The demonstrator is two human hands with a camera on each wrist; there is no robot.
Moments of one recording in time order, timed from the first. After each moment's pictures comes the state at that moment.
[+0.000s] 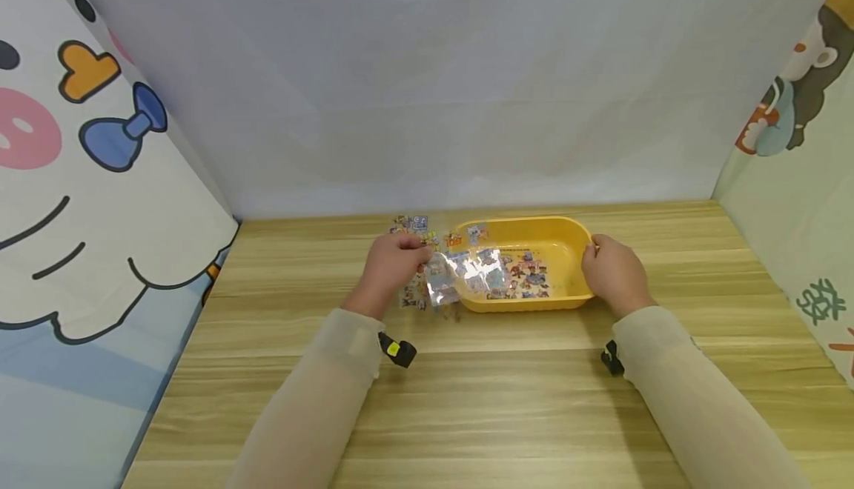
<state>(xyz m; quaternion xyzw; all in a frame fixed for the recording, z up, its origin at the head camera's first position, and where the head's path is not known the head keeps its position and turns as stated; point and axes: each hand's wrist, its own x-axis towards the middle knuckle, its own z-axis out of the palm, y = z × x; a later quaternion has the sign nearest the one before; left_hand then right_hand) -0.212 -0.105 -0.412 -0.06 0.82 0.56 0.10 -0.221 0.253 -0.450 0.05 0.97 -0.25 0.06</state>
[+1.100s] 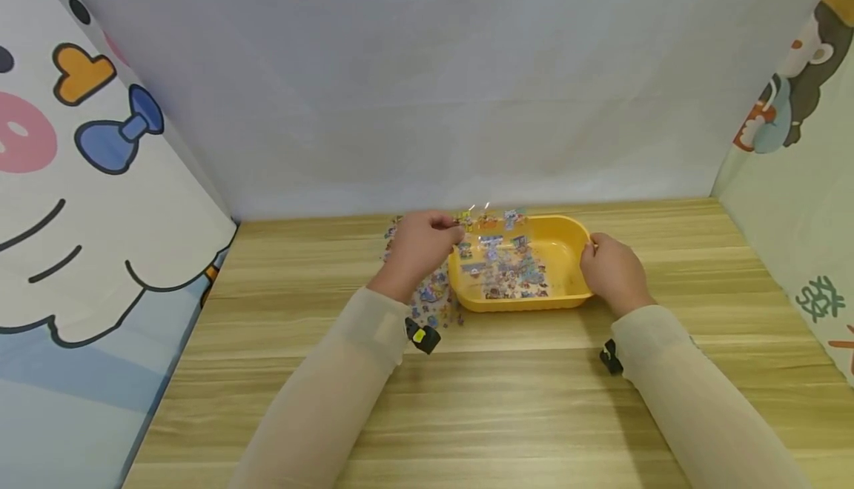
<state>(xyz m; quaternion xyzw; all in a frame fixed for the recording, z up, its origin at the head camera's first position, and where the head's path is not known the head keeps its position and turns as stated) -0.212 -0.058 -0.366 -0.02 0.84 0.53 0.10 -0.221 0.253 -0.451 0.05 0.97 -0.25 0.05</state>
